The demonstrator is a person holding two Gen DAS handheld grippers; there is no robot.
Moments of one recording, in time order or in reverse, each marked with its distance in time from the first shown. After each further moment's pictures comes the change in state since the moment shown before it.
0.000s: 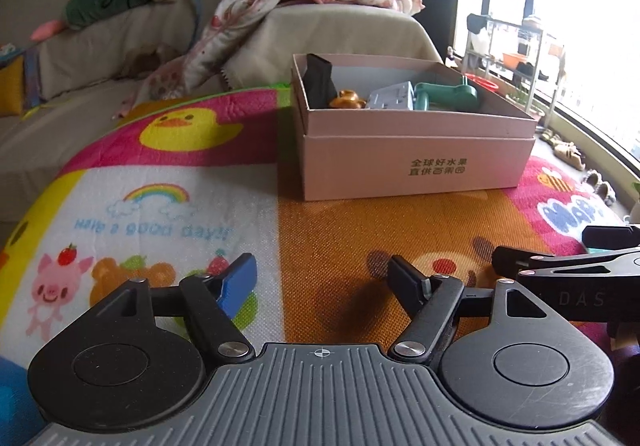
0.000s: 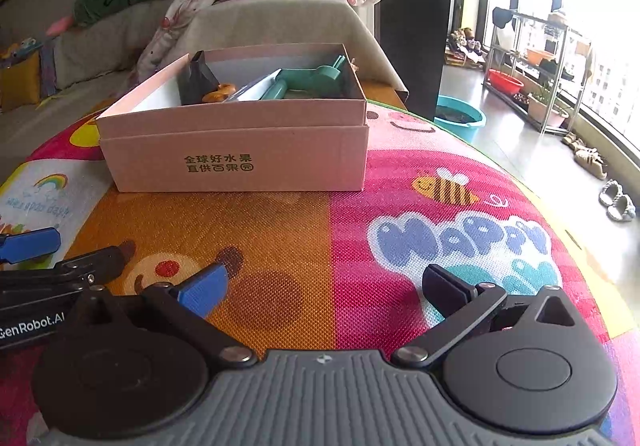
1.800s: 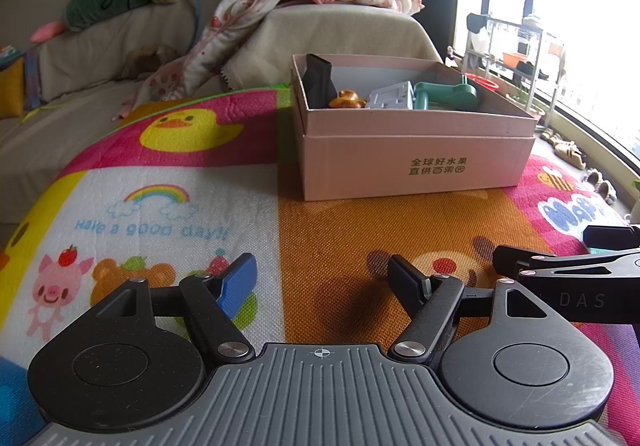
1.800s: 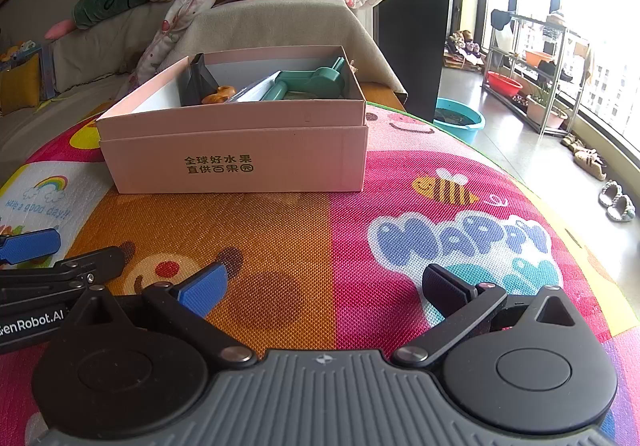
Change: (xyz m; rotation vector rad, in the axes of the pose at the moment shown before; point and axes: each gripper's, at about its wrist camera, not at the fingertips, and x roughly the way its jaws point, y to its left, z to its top) left arm 0.001 -0.001 0.000 0.005 0.000 0.002; right arm -0.001 -0.001 -0.003 0.008 -0.010 0.000
